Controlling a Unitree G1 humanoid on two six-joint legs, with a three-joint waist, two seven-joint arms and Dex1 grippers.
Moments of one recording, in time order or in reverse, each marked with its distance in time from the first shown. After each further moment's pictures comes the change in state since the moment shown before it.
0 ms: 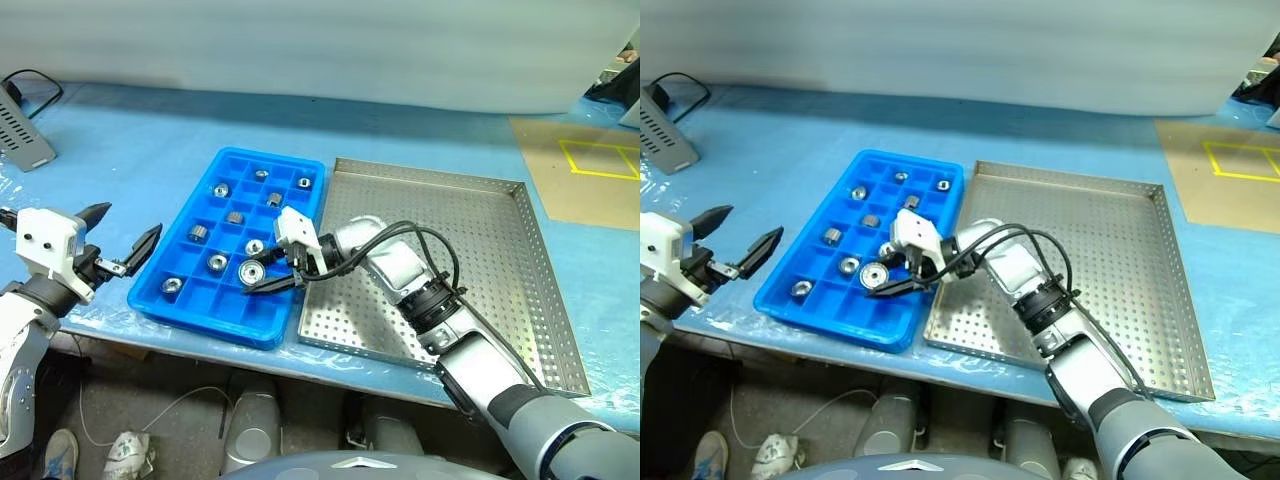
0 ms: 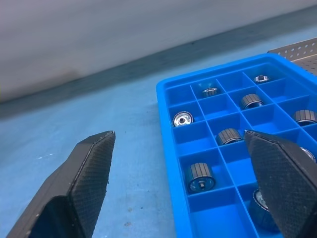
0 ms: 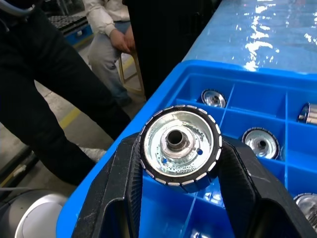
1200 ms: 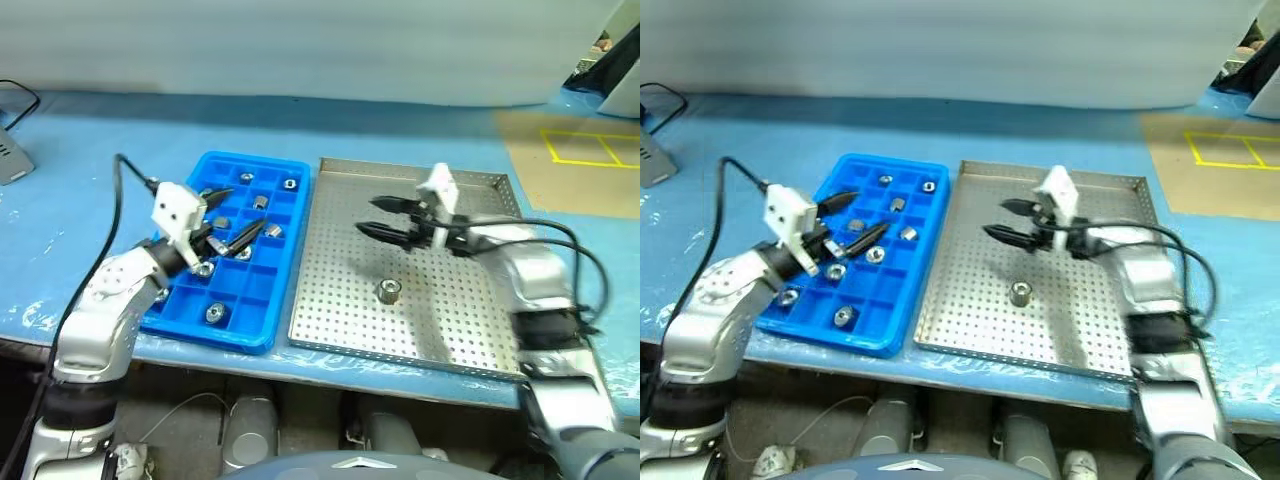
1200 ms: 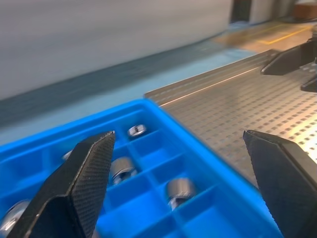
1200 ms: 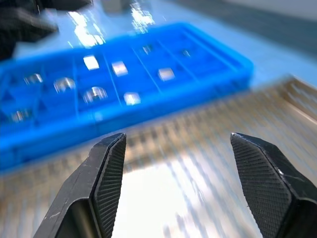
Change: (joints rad) left arm -0.374 -0.102 -0.460 0.174 0.022 -0.021 -0.077; right arm 0.343 -0.449 -0.510 -0.391 0.125 0.296 -0.208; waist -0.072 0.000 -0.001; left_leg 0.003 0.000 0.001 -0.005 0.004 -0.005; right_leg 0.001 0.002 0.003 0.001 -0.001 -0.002
